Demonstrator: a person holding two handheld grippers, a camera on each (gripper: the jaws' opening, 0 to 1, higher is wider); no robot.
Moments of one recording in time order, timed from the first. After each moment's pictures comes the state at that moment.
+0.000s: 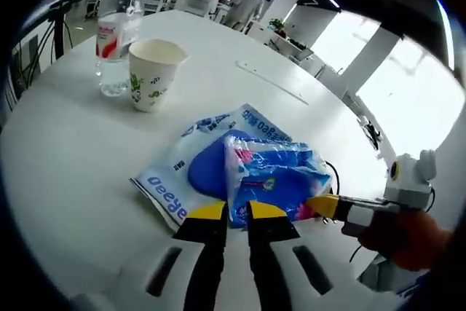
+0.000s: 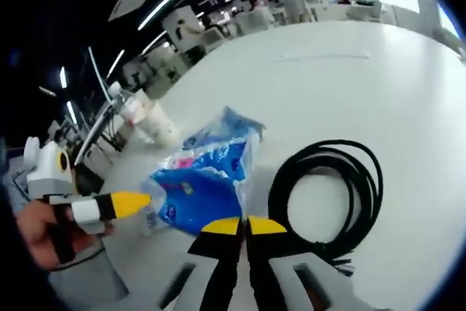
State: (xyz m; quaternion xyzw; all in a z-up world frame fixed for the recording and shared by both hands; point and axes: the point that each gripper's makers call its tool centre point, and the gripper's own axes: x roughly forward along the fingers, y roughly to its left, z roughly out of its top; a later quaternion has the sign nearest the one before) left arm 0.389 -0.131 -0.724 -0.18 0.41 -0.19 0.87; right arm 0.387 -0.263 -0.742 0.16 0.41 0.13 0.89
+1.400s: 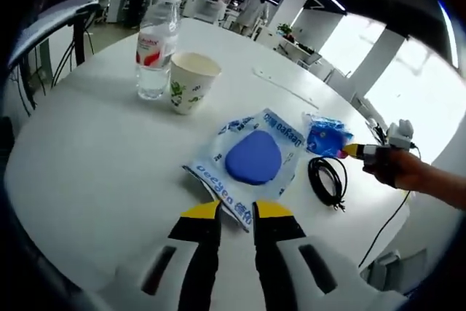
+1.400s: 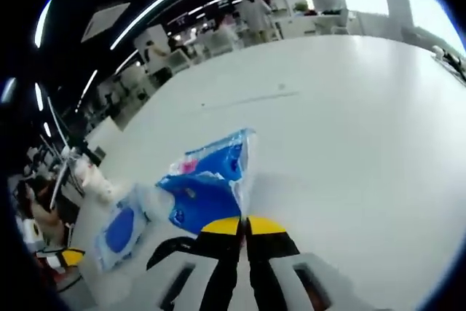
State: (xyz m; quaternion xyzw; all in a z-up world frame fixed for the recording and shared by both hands) left arm 0.363 -0.080 -0.716 -0.16 0.41 -0.15 0.88; right arm 0.466 -0.415 -0.735 0.16 0.39 0.04 0.91
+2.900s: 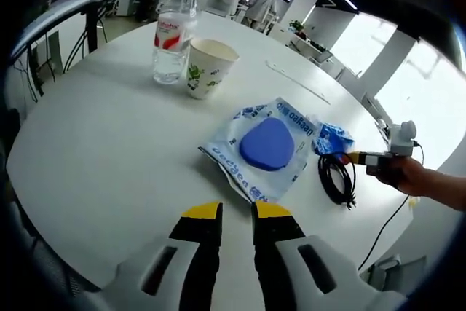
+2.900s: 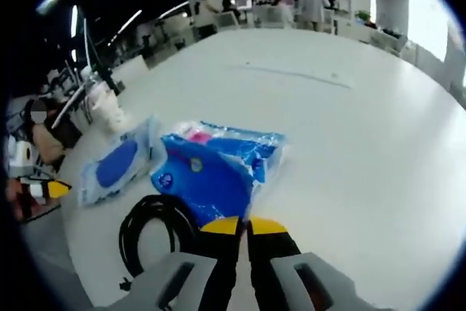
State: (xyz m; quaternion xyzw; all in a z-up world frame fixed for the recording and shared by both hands) left arm 0.351 -0.067 -0.730 -0.17 0.43 -0.12 0.88; right arm 0.441 -0.388 -0.756 0.02 0.43 0.15 0.89
